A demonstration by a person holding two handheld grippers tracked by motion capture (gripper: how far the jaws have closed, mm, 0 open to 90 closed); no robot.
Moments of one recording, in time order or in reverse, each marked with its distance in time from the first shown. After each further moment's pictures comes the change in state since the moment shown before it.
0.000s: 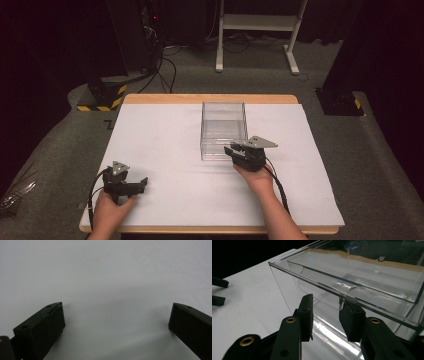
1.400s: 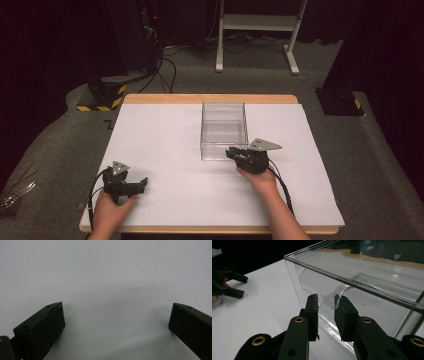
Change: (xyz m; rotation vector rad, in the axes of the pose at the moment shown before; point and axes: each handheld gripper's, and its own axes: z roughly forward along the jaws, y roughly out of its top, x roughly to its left) left arm 0.000 0.000 0.000 0.001 0.001 0.004; right arm -0.008 -0.010 -0.006 -0.020 0.116 -0.023
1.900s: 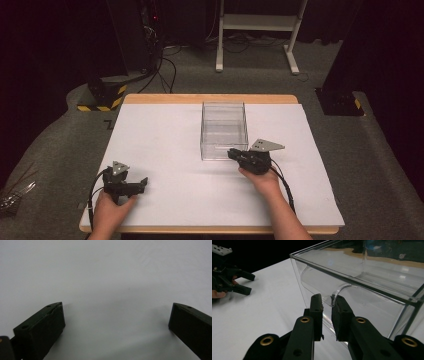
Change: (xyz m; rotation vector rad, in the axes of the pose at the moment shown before) left arm 0.000 0.000 0.000 -0.001 0.000 0.000; right arm -0.004 -0.002 -0.007 0.005 0.048 -0.012
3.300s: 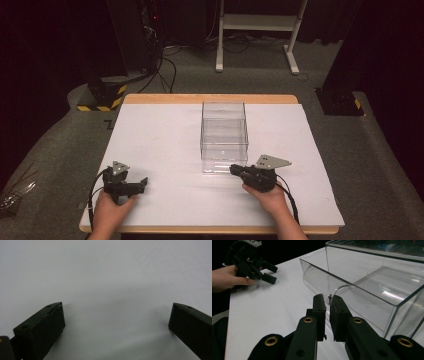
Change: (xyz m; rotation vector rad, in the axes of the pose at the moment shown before) left arm 0.000 0.000 0.000 0.000 -0.001 -0.003; right arm 0.034 -0.021 -0.032 0.002 0.072 -0.024
